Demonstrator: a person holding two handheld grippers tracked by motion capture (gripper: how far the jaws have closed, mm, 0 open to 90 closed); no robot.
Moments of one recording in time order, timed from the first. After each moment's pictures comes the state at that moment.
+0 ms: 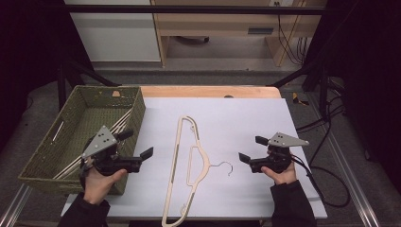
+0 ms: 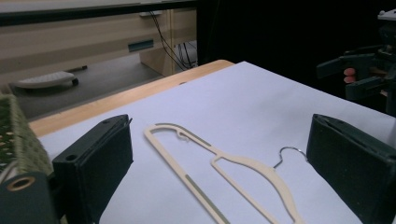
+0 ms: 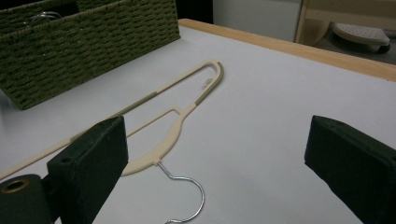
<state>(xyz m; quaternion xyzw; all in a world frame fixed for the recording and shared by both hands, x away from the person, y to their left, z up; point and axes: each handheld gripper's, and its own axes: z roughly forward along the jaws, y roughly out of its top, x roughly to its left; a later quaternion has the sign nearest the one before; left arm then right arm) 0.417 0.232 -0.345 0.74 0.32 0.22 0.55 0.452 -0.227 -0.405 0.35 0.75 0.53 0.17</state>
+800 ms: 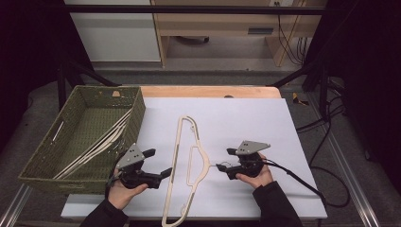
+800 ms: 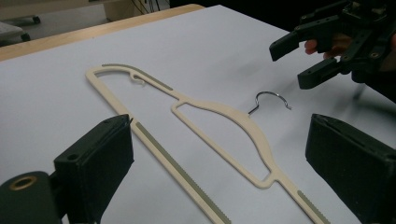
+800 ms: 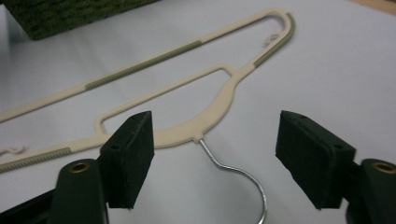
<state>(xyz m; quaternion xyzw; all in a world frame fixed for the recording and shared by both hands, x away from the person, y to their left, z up) 0.421 0.199 -0.412 0.79 0.31 0.15 0.51 0.463 -0.164 -0.446 0.28 0.83 0.47 0.13</state>
